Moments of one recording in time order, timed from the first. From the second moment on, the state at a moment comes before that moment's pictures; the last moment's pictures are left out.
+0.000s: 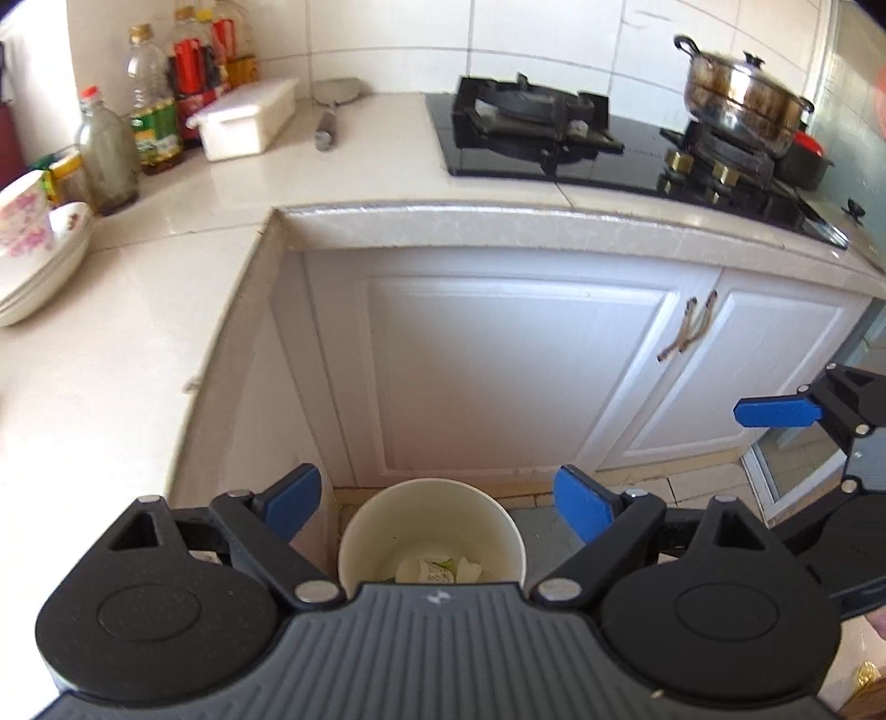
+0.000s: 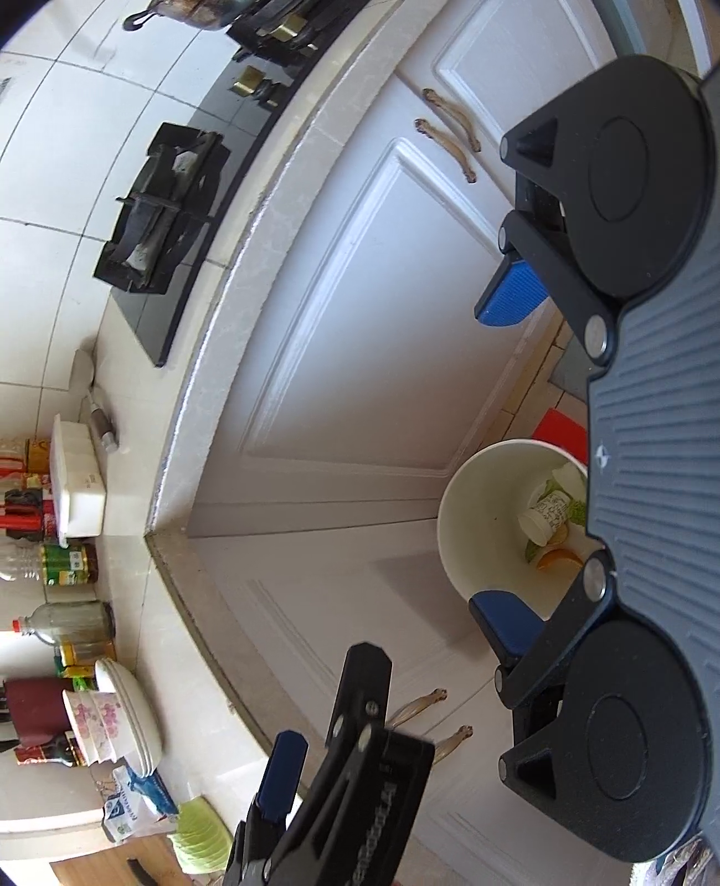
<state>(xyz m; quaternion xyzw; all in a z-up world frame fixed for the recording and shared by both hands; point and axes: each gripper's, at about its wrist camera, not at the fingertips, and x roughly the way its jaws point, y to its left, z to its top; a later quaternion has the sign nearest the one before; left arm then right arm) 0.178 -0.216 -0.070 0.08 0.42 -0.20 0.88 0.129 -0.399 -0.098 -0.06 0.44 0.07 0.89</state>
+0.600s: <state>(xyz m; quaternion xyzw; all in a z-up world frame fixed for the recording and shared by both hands) 0.153 -0.070 -0.032 0.03 0.39 -0.05 0.92 0.172 -0.294 -0.055 -0.10 0.39 0.20 0.89</state>
